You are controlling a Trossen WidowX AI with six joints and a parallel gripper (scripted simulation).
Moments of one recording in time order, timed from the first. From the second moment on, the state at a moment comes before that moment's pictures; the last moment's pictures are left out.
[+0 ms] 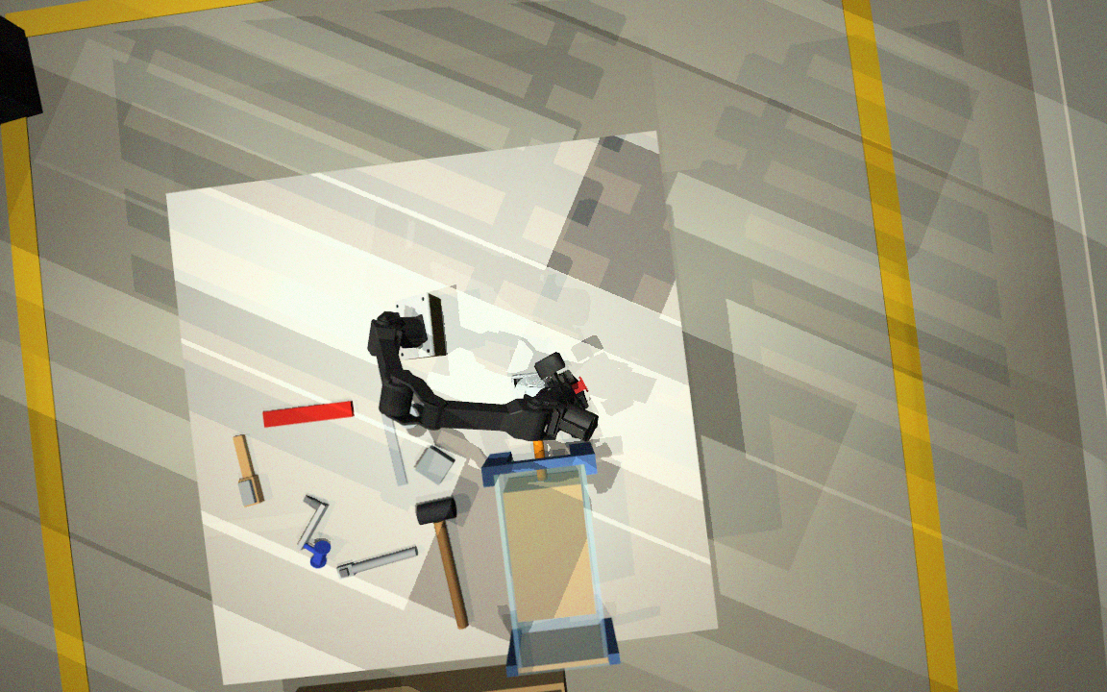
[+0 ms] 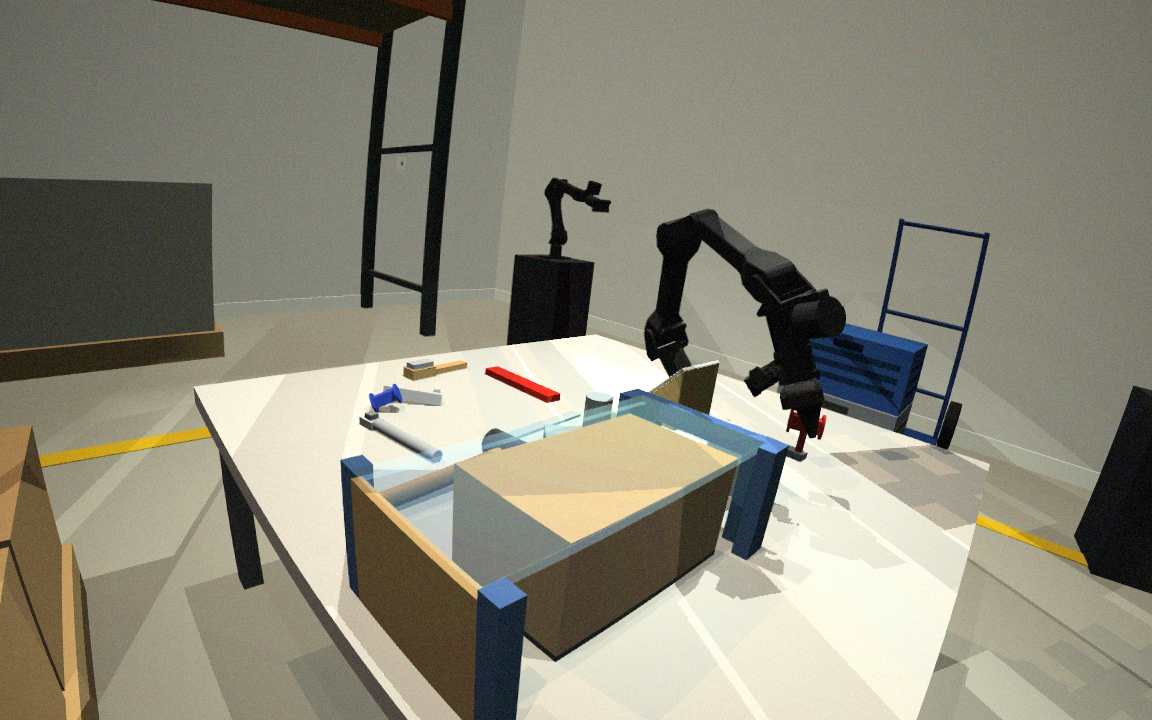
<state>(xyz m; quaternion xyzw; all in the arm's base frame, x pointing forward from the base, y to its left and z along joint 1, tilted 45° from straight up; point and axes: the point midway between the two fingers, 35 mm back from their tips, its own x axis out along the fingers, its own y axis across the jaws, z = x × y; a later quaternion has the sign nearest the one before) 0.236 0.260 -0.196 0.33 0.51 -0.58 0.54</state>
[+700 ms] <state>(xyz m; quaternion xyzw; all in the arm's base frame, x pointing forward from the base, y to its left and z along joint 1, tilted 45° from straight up) 0.204 0.264 -0.192 0.33 0.52 -0.58 0.54</state>
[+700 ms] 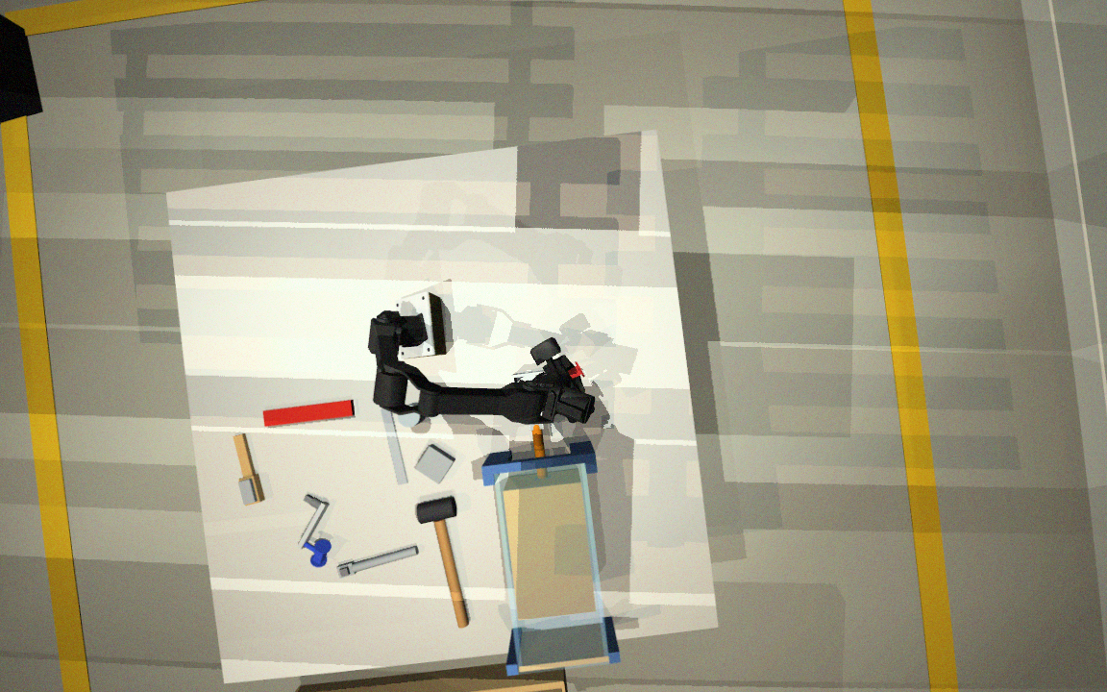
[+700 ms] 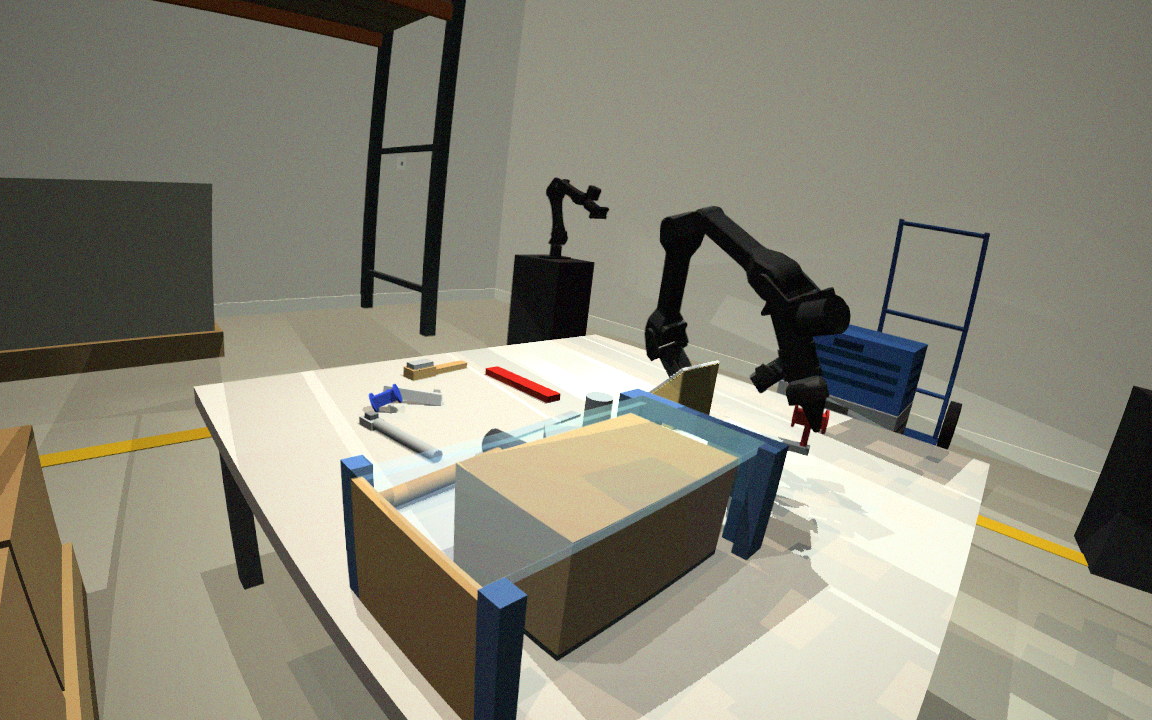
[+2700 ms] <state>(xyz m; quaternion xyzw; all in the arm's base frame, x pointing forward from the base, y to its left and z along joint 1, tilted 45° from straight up) 0.144 0.243 -0.162 0.33 0.53 -0.58 0.54</state>
